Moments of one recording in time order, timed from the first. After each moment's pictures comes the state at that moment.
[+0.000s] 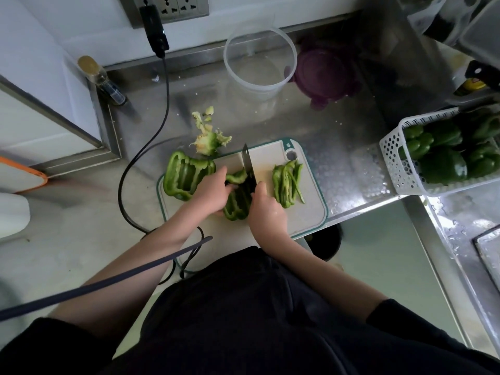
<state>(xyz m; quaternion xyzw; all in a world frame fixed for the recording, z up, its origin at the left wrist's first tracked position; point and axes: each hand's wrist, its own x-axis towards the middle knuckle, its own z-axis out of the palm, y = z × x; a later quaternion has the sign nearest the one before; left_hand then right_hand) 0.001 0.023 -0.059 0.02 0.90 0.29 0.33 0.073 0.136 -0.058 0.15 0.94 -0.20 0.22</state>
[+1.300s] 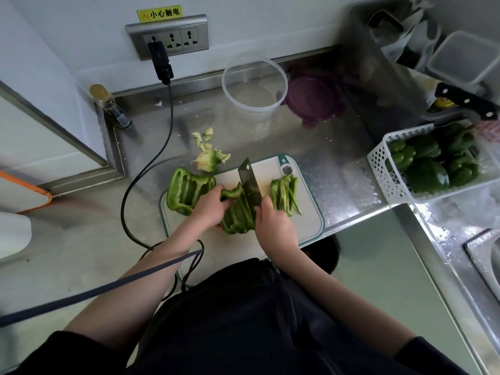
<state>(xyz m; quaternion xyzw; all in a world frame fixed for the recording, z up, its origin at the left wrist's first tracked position) 0.006 0.011 -0.067 -0.02 0.86 0.39 0.33 0.085 0.146 -0.038 0.14 0.95 -0.23 0.17</state>
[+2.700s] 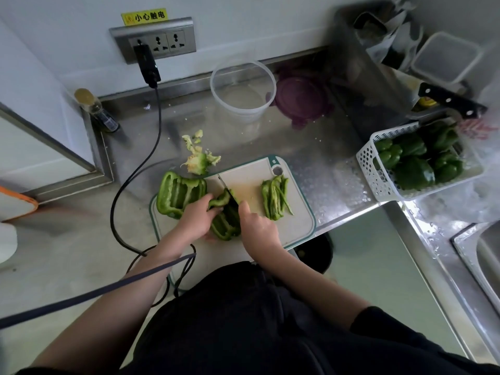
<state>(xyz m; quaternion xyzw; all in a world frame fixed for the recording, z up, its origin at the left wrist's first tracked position) 0.016 0.001 -0.073 -0.03 0.86 0.39 0.34 0.081 0.138 -0.047 0.03 0.97 -0.09 0.22</state>
